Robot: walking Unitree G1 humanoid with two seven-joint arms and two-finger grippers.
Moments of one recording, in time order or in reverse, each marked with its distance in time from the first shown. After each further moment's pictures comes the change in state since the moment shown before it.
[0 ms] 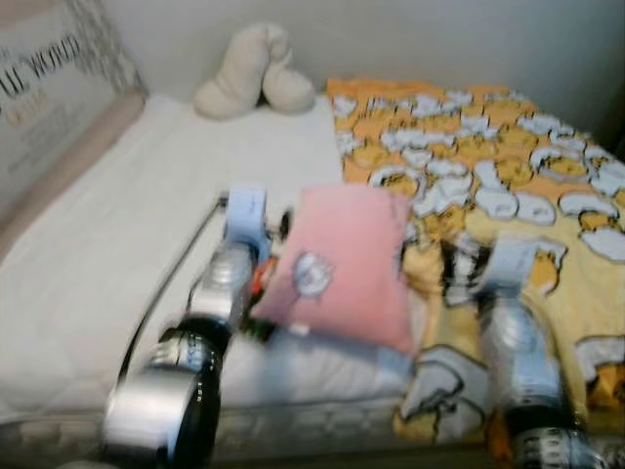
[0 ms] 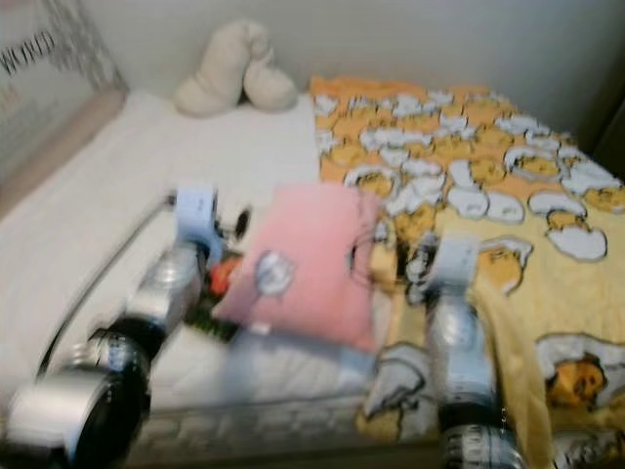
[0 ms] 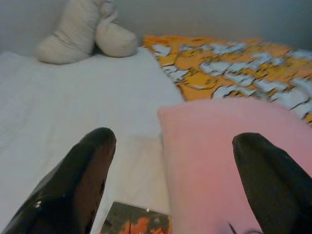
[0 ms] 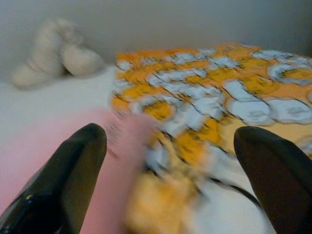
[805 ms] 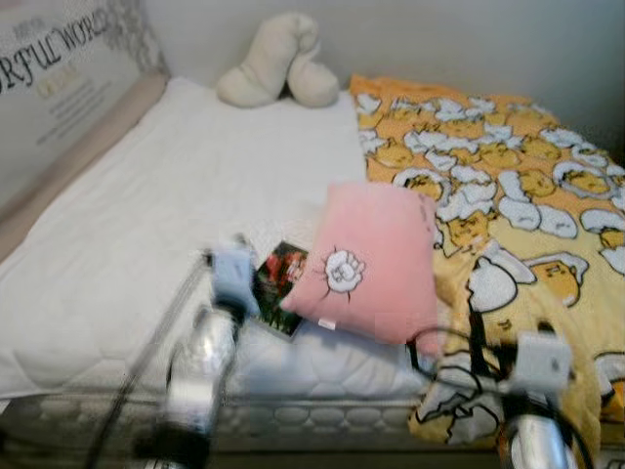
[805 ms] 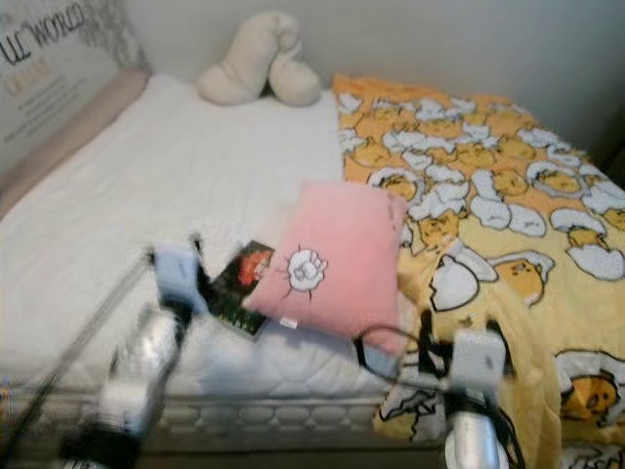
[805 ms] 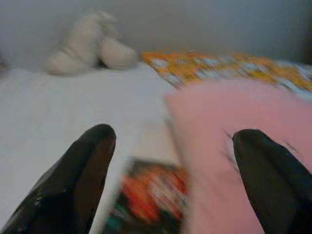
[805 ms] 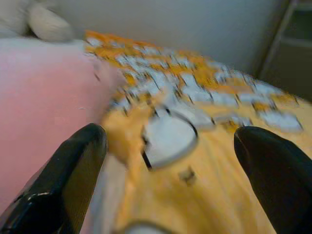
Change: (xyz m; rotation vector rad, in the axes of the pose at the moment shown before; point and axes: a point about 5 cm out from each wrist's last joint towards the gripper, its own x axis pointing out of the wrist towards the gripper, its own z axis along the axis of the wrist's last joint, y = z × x) left arm -0.083 -0.023 -0.072 0.074 -0.126 -0.087; right arm -0.140 -0.028 -0.058 -0.287 0.008 -0.200
